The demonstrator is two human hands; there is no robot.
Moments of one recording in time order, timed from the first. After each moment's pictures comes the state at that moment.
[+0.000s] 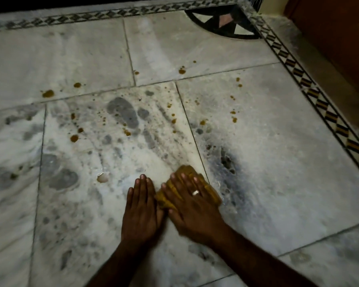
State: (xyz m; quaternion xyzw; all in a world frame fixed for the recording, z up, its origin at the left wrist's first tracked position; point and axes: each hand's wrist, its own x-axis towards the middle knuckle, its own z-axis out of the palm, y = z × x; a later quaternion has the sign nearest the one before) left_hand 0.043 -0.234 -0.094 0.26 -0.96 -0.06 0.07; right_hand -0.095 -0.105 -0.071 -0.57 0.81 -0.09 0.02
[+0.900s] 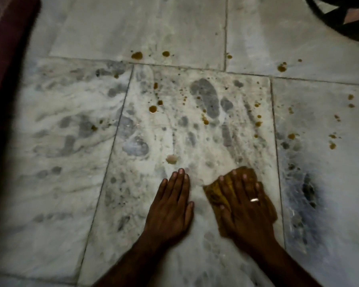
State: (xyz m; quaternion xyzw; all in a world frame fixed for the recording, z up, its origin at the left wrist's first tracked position) left_hand 0.100 -0.274 -0.084 0.33 -0.94 -0.07 0.05; right_hand -0.089 -0.150 -0.073 -0.59 0.81 -0.04 0.02
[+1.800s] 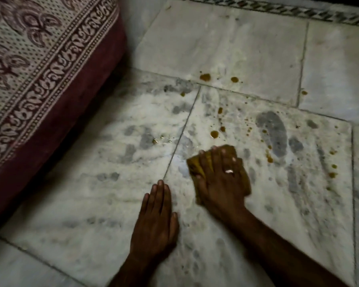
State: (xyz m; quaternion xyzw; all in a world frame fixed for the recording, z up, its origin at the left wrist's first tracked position) left_hand 0.215 -0.341 -0.085 0.51 -0.85 -0.08 0.06; right_hand 0.000 -0.375 -0.080 -0.65 0.75 -0.10 0.05
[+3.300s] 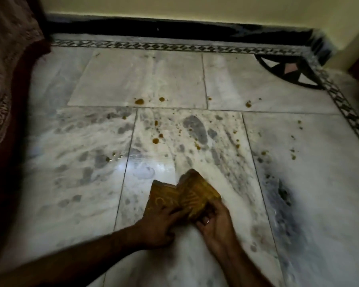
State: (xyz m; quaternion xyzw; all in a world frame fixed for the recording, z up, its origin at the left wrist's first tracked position) left_hand 0.156 -0.340 -0.003 0.14 -0.92 -0.30 -0.23; right_hand 0.007 -0.214 -0.004 0.19 0.54 -0.66 0.49
